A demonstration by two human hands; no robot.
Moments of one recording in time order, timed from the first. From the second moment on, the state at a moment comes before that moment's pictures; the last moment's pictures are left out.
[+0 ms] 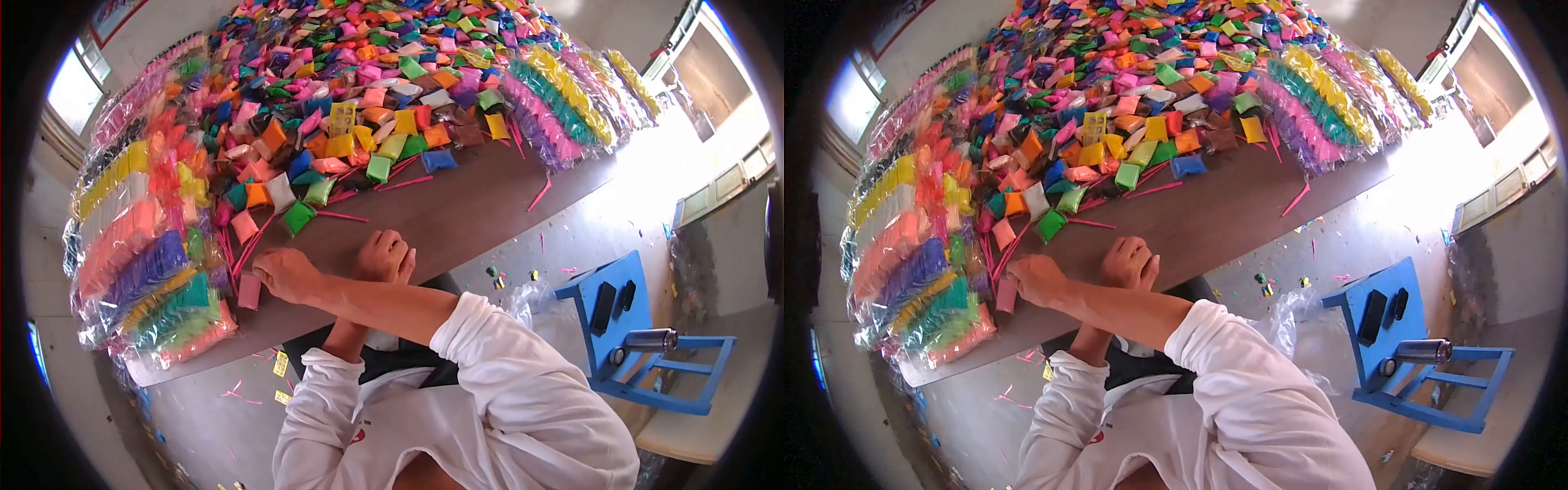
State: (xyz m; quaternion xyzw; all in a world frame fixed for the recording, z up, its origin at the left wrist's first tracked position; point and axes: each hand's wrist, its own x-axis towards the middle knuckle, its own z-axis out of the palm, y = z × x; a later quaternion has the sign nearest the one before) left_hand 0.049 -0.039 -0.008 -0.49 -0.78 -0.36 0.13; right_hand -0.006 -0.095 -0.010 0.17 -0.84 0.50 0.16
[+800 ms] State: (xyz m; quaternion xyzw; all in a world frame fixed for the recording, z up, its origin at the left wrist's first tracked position) left_hand 0.044 -0.041 -0.010 -0.51 -0.78 -0.33 0.14; right_hand -0.007 0.017 0.047 0.12 -0.80 0.47 0.35
